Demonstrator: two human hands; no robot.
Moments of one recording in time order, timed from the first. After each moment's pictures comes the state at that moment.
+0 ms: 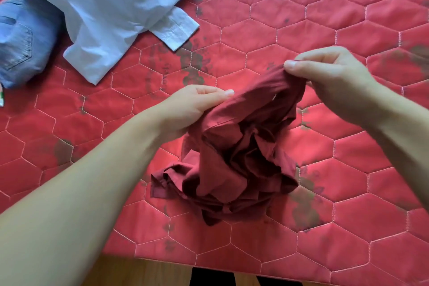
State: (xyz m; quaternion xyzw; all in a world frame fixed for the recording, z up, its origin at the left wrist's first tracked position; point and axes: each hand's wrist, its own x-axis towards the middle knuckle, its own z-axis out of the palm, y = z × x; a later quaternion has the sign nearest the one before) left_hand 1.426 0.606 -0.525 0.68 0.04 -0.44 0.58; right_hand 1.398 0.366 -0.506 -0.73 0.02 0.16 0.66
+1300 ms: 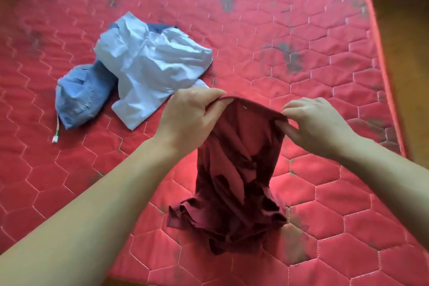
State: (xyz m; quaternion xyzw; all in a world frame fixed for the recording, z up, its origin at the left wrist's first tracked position) left_hand 1.444 0.616 -0.388 0.90 -0.23 0.08 0.35; right_hand 1.414 0.361 -0.428 -0.97 -0.17 -0.01 0.14
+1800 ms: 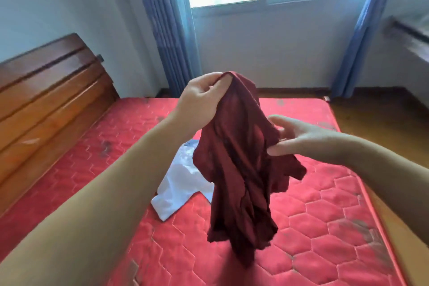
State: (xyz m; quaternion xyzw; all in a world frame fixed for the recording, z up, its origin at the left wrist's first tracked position) left_hand 1.476 0.580 -0.041 0.77 -0.15 0.04 0.62; right_hand 1.441 0.361 -0.096 -0.76 -0.14 0.21 0.59
